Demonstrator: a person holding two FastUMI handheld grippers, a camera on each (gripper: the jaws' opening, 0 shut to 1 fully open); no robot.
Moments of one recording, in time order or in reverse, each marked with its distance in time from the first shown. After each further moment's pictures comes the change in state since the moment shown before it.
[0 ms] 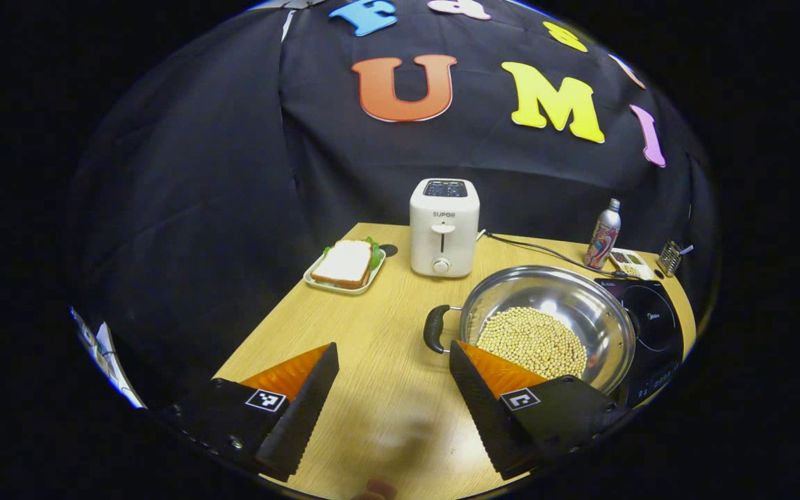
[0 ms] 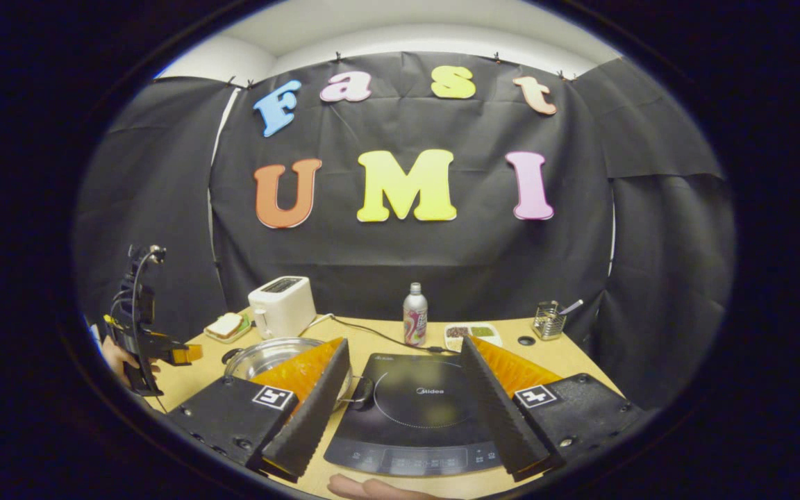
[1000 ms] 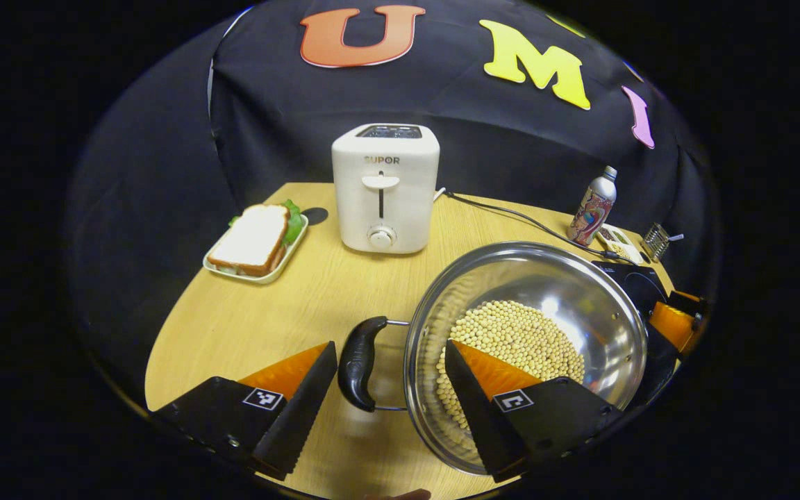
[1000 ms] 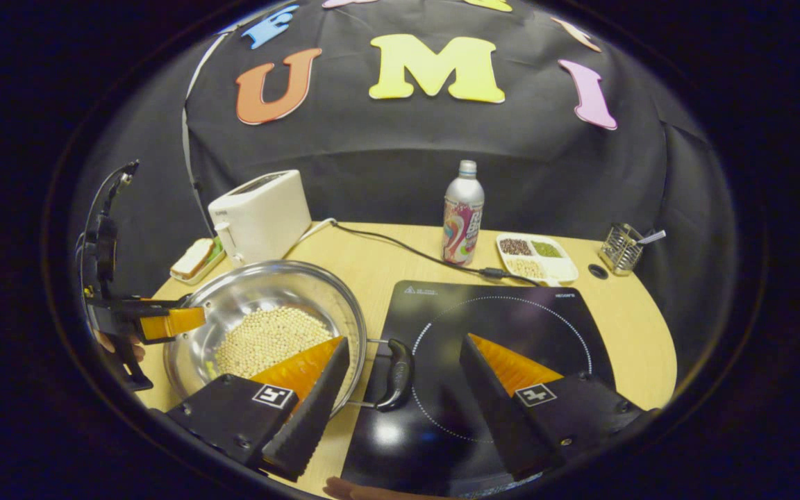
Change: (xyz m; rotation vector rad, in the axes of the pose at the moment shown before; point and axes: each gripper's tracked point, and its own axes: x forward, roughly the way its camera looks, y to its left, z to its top) left arm 0.114 -0.065 -0.036 -0.008 0.228 -0.197; right arm 0.169 0.050 -0.142 -0.015 0.446 0.013
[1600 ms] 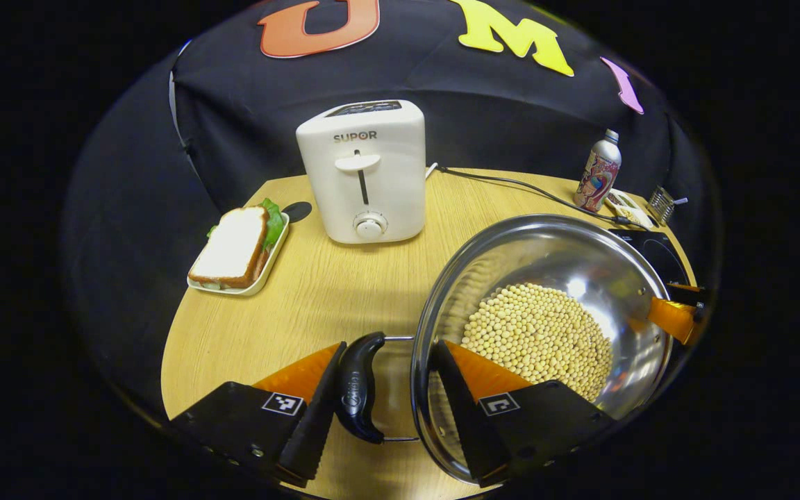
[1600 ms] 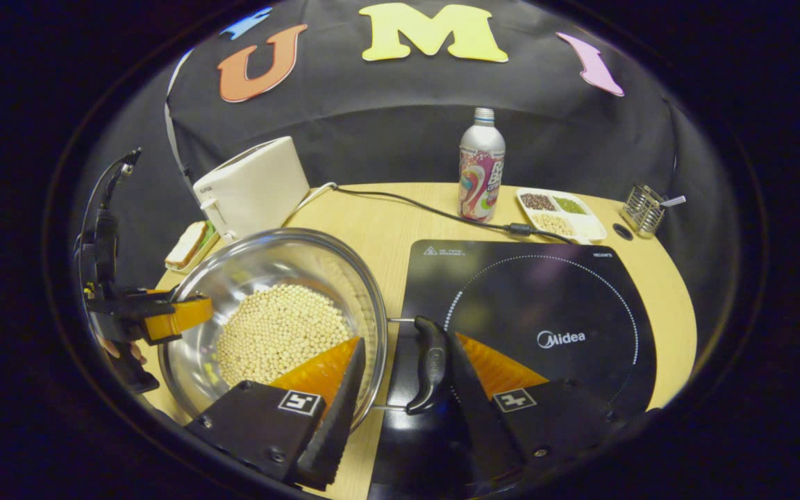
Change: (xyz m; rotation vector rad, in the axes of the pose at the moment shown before) left arm 0.016 0.001 -0.002 0.116 0.079 0.008; right arm 0.021 0.017 -0.028 0.052 0.137 0.004
